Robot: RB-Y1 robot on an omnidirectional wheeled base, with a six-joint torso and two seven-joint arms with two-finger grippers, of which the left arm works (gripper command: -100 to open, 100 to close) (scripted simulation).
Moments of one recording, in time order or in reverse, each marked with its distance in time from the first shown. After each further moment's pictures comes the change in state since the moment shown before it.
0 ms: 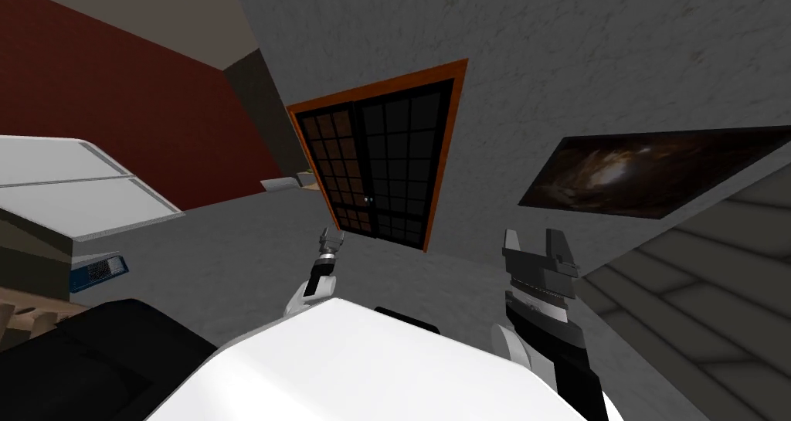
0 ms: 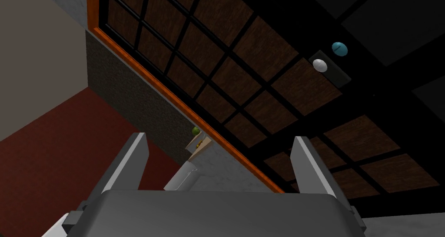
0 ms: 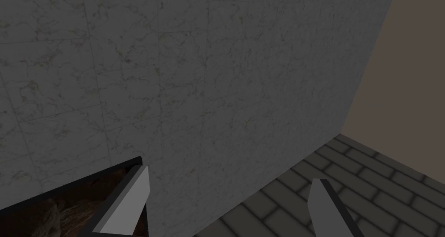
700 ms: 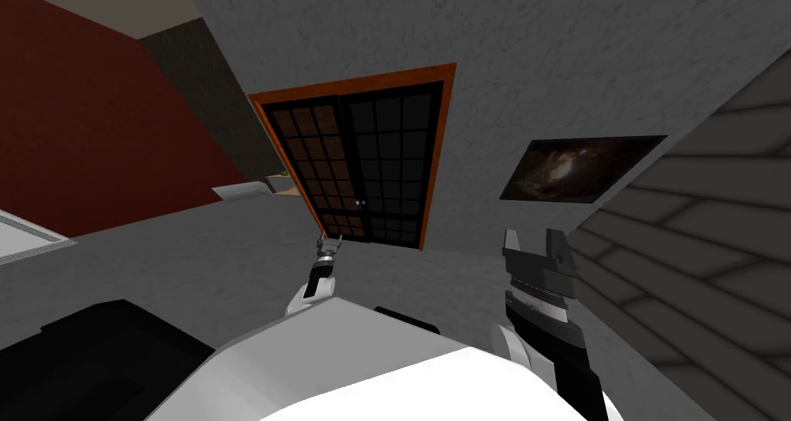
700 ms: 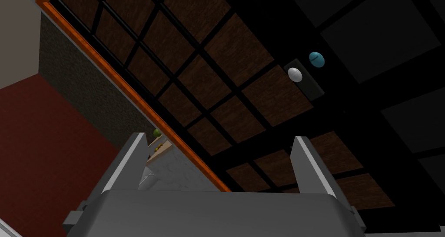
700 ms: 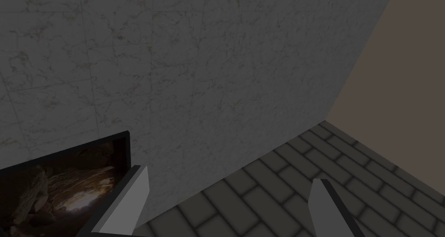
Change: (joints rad) arm -0.048 0.001 0.054 0.131 0.014 -0.035 0.111
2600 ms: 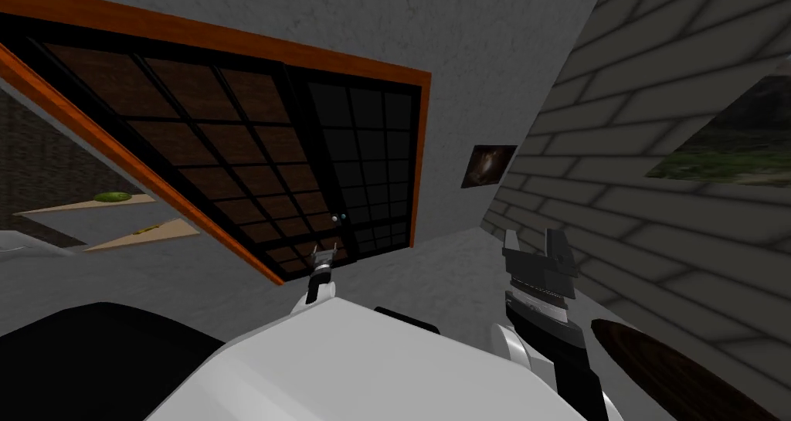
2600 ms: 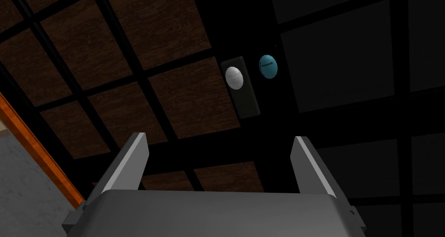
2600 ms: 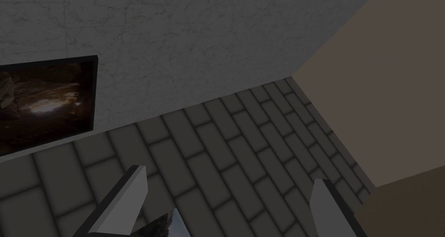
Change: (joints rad) arm -0.134 -0.004 0.157 0.359 0.042 -0.088 0.323
